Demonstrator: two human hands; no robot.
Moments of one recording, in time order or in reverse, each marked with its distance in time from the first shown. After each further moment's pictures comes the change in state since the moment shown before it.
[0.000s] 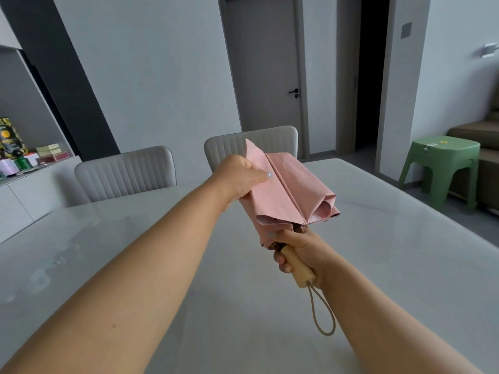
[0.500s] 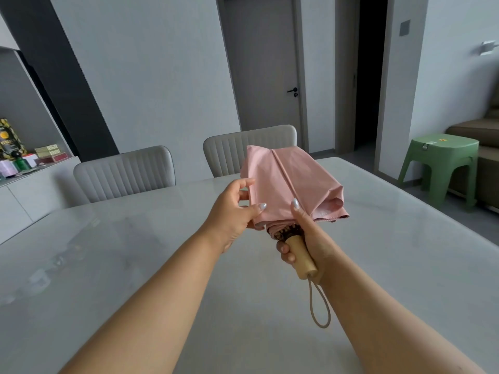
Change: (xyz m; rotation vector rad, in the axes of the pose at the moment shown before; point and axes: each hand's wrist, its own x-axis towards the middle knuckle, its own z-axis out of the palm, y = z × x) left_hand -0.033 -0.054 0.021 -0.313 -0.007 0.075; right_hand 0.000 -0.004 -0.005 0.160 0.015 -0.026
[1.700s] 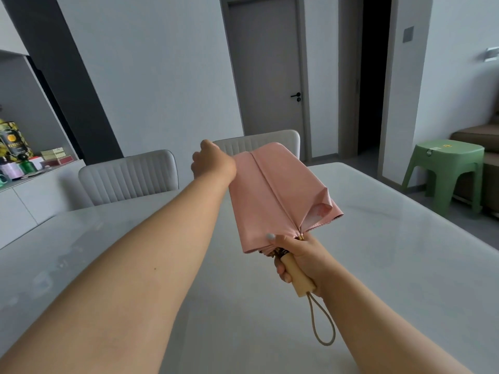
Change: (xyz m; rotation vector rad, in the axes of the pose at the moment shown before) left_hand 0.089 0.055 -0.029 0.535 0.554 -0.153; right_hand -0.002 0.008 0.006 -0.277 0.025 -0.053
